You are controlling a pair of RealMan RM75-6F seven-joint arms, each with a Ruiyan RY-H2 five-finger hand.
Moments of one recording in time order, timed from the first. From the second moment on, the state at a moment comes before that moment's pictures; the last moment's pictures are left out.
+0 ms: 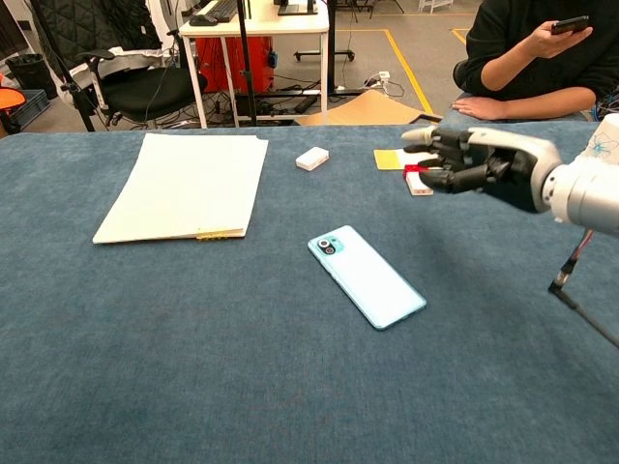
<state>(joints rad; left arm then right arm) -0.12 -1.09 -0.07 -1.70 1.37 1.42 0.14 0.62 -1.58 0.38 -1.27 -1.47 0.71 0.92</state>
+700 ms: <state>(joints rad) -0.10 -1.07 -0.05 -1.70 1.45 1.48 0.10 0.29 -1.28 0.21 -1.47 -1.66 1.35 0.02</state>
